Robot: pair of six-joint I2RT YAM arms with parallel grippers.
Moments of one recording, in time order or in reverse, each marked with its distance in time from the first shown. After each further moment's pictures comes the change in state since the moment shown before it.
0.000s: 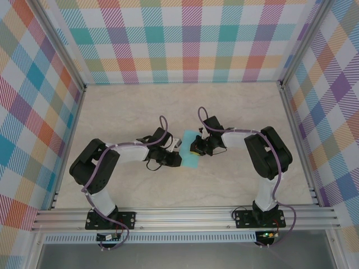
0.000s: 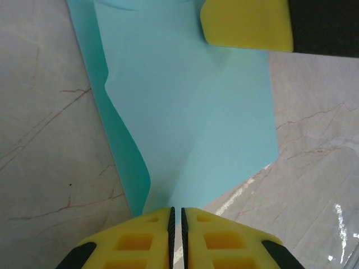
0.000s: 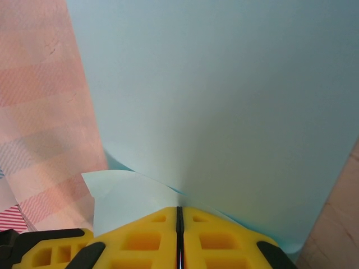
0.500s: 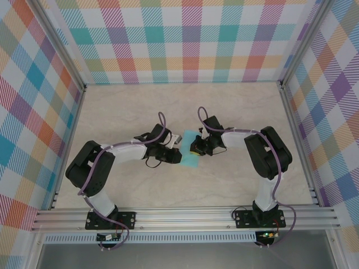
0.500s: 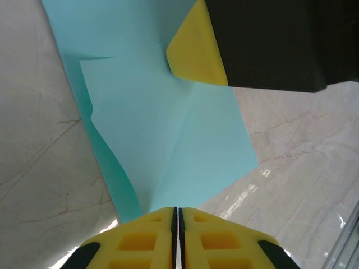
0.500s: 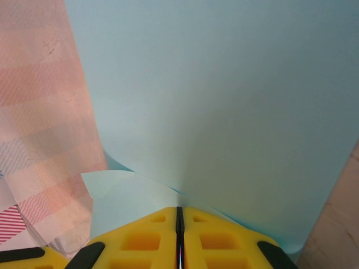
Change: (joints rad) left arm 0.014 -0.031 0.032 -0.027 0.009 0.034; right arm 0.005 0.002 0.006 -0.008 0.001 0.000
